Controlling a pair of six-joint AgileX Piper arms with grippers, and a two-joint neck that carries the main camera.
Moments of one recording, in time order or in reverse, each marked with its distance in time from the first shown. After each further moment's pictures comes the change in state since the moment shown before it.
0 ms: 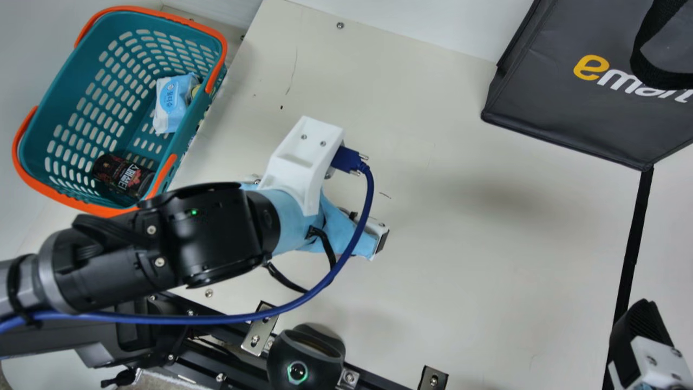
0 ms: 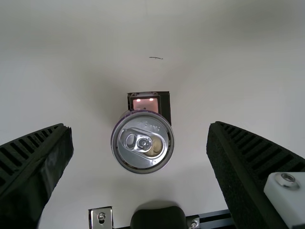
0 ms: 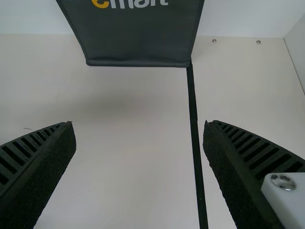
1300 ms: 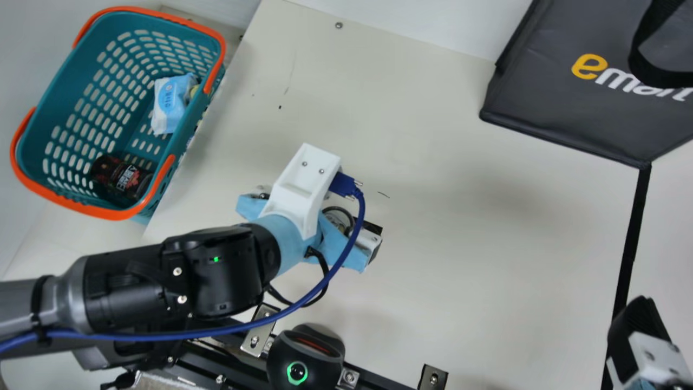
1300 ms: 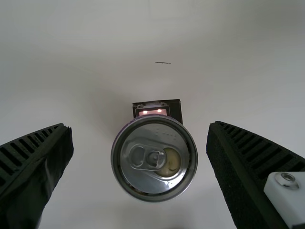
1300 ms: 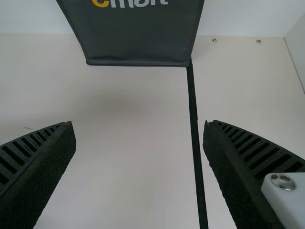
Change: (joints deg) left arm -4.2 -2.2 13.8 8.7 -12.5 -7.7; right arm 0.0 0.0 0.0 0.0 0.1 0.0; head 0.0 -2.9
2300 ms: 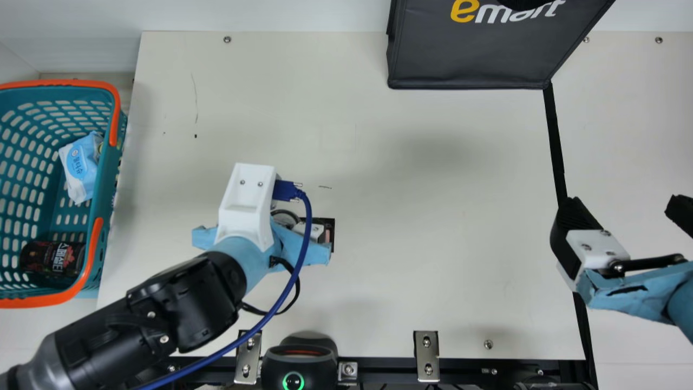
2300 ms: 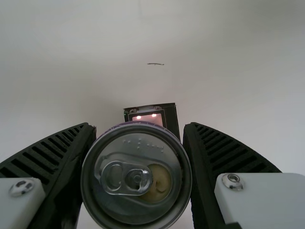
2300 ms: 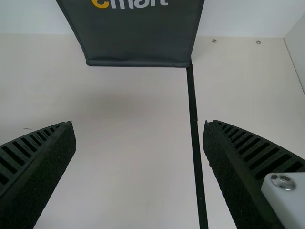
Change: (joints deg) left arm 0.7 2.4 2.3 1.1 -6.0 -0.9; right arm 0.0 0.0 0.0 0.0 -0.1 0.0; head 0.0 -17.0
